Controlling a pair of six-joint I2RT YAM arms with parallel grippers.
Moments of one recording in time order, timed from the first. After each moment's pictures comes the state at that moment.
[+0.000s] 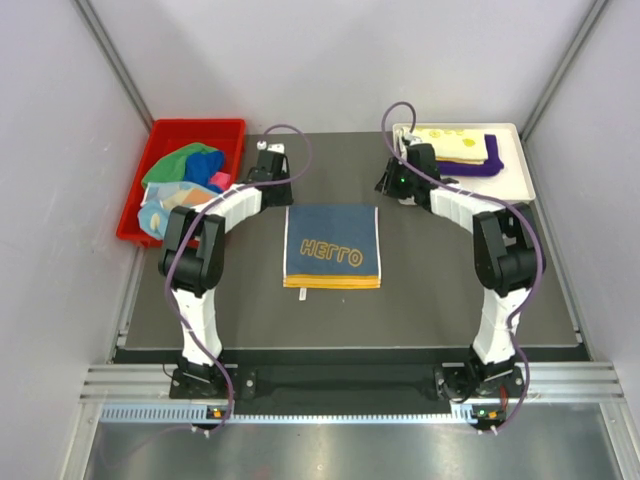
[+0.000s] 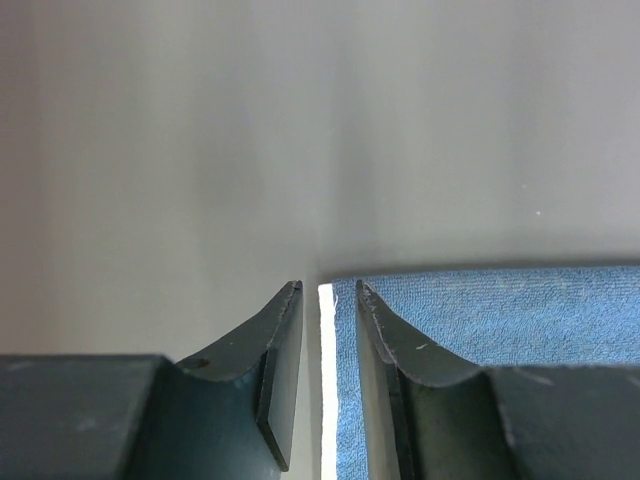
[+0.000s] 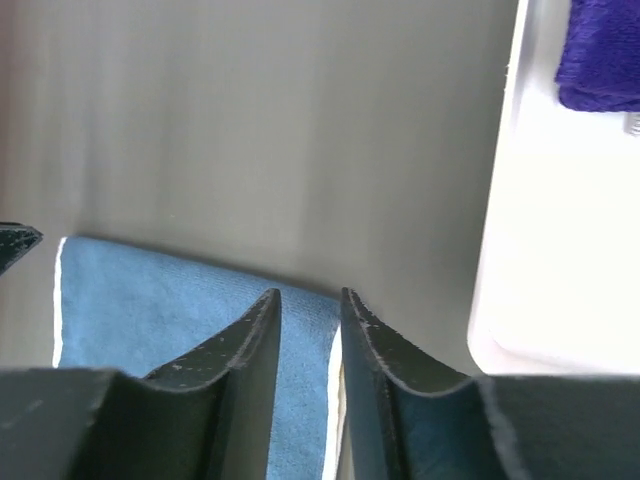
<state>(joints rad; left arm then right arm) -0.30 2.02 1.43 -0.19 -0.09 -0.31 0.30 1.96 1.35 0.00 -0.17 0.45</state>
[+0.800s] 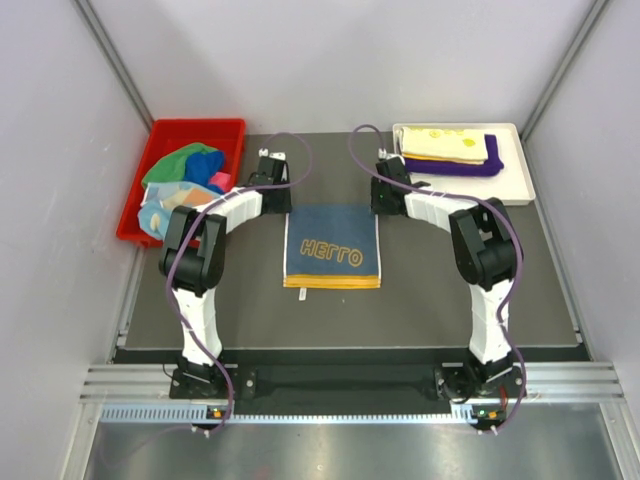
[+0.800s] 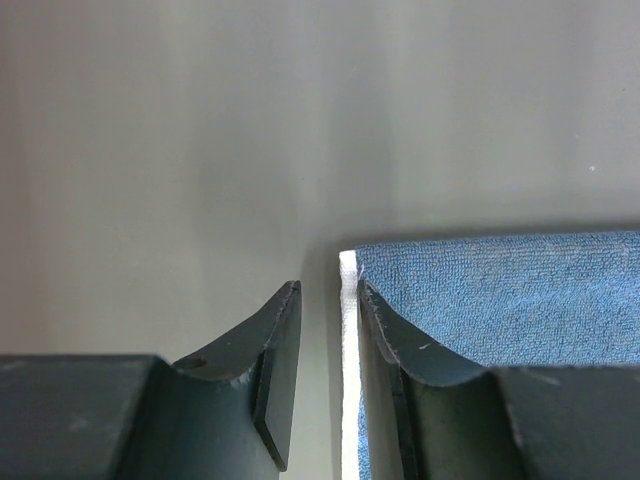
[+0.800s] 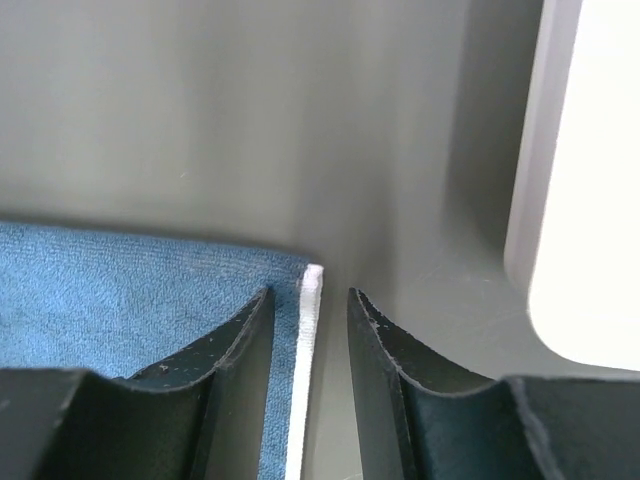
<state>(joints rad) -0.30 2.02 1.40 -0.22 -0.09 -0.29 0.42 2.07 1.43 -0.20 0.12 0.36</state>
